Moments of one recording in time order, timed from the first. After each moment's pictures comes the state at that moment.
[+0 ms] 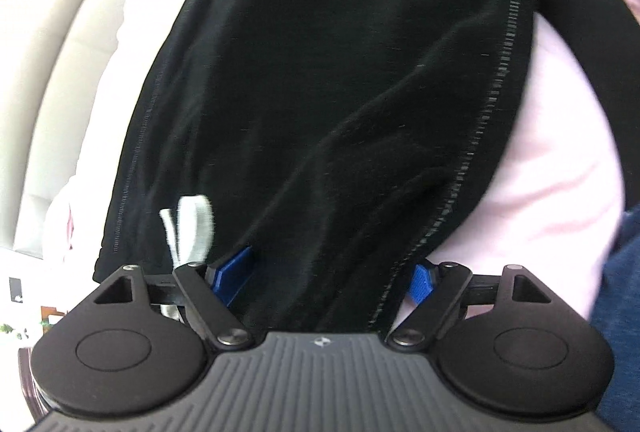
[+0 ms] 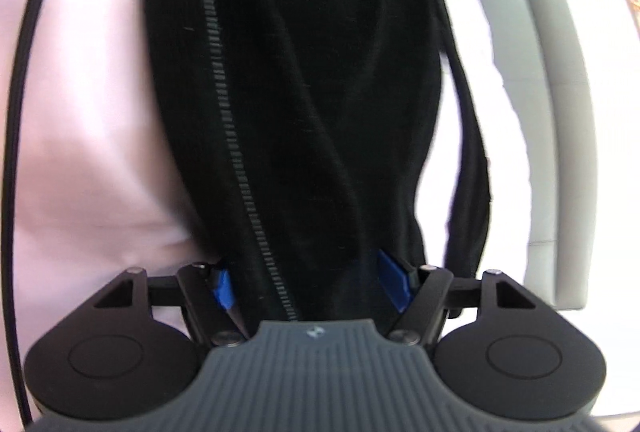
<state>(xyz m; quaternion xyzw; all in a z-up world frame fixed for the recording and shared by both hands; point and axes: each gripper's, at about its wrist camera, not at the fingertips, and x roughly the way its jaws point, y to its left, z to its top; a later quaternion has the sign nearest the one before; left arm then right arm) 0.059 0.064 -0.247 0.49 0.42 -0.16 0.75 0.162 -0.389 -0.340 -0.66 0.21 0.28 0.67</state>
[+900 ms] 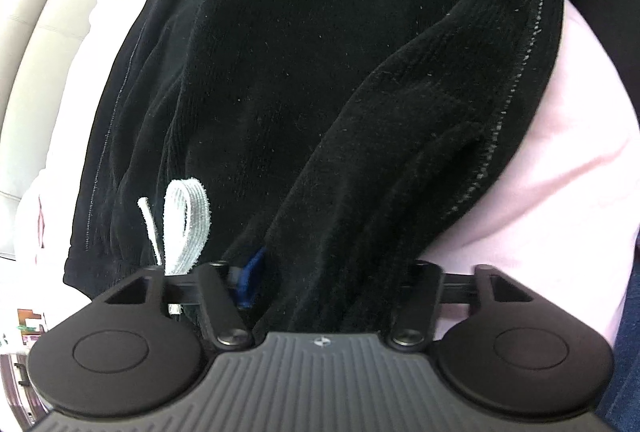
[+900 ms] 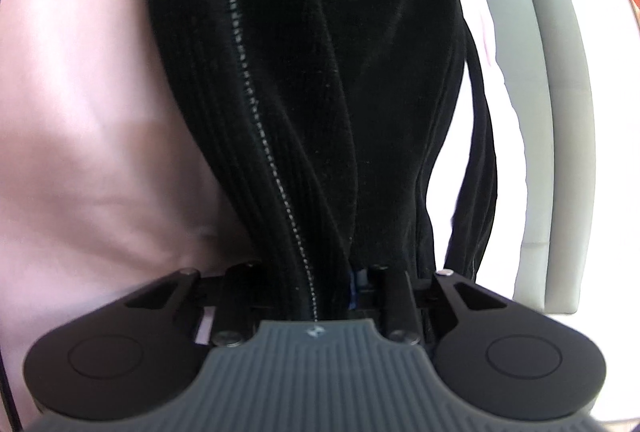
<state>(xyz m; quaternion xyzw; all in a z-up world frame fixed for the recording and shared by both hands) 0.101 0.102 -0.261 0.48 0.46 -0.20 0.72 0.101 -0.395 -0.368 -0.69 0.21 0.27 0.64</state>
